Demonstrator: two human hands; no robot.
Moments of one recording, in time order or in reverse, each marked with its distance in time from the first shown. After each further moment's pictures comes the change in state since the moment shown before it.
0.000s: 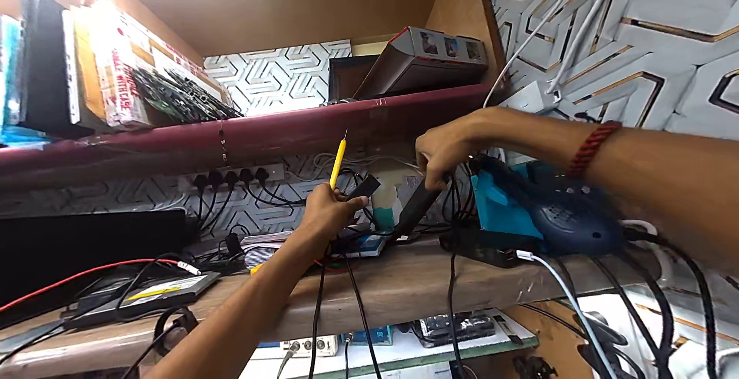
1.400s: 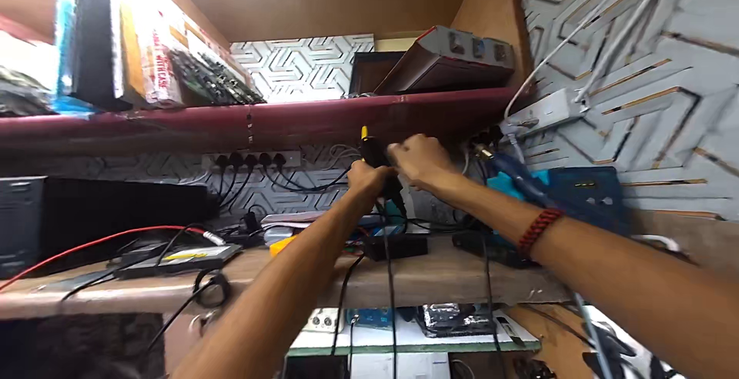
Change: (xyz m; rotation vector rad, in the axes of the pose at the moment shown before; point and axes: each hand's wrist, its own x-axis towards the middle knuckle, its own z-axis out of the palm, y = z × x) left_hand 0.055 0.014 0.048 -0.265 0.104 -0.147; right_hand 0.034 -0.065 0.059 0.575 0.762 0.165
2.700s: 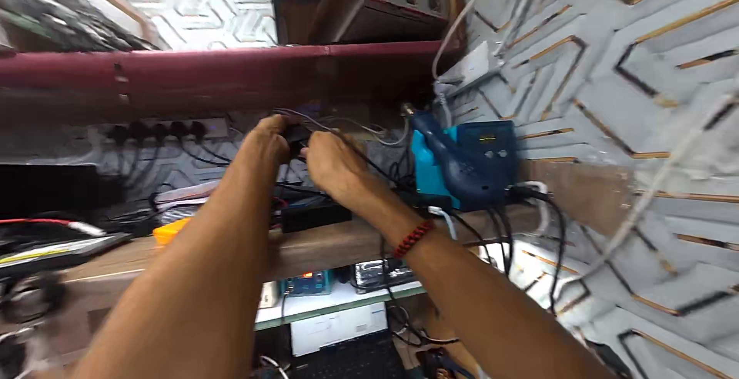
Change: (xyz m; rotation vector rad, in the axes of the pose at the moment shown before) left_hand 0.019 0.021 -0.002 -0.563 0.039 -0.340; right_hand -0.052 0.002 0.021 -0.199 -0.119 -0.076
